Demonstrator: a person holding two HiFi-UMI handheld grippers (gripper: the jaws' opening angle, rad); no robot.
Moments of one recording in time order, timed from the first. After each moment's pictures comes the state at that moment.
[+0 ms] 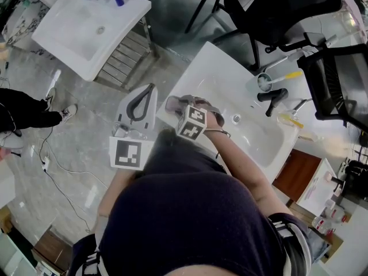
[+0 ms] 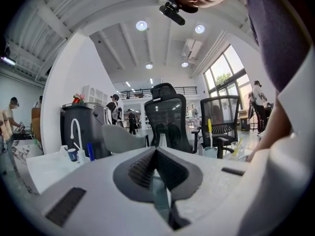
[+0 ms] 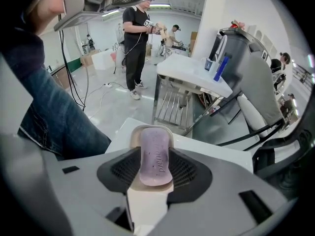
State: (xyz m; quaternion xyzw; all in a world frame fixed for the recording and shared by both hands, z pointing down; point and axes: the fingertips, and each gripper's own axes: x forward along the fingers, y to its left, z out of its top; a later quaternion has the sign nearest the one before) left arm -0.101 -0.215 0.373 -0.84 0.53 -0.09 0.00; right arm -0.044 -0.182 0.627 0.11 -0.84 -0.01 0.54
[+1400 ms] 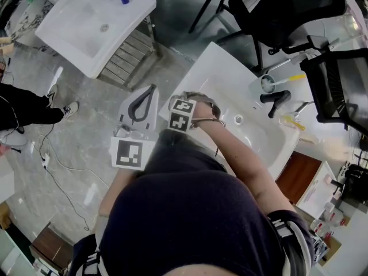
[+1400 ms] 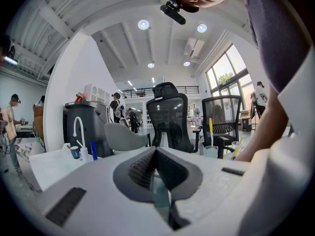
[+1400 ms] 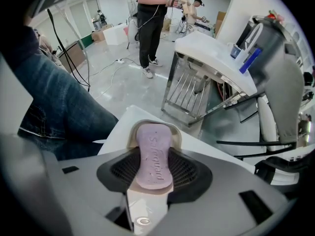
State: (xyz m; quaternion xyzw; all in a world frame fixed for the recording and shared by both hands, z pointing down) left arm -0.109 -0.208 0.377 -0.84 0.54 -0.09 -0.01; right arm -0.050 -0.182 0.650 0.02 -0.76 -0.04 0.65
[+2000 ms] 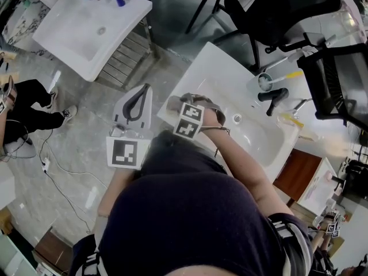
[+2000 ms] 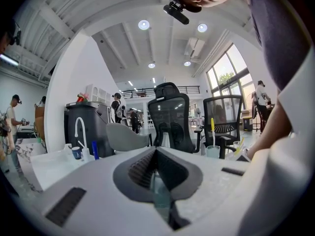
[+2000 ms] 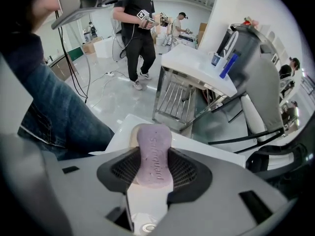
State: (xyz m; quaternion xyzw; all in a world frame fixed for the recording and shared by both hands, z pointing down) left arm -0.119 -0.211 0.376 -0.83 0.54 -0.09 -0.01; right arm -0.042 -0.185 0.619 0.10 -0.80 -0.03 0.59
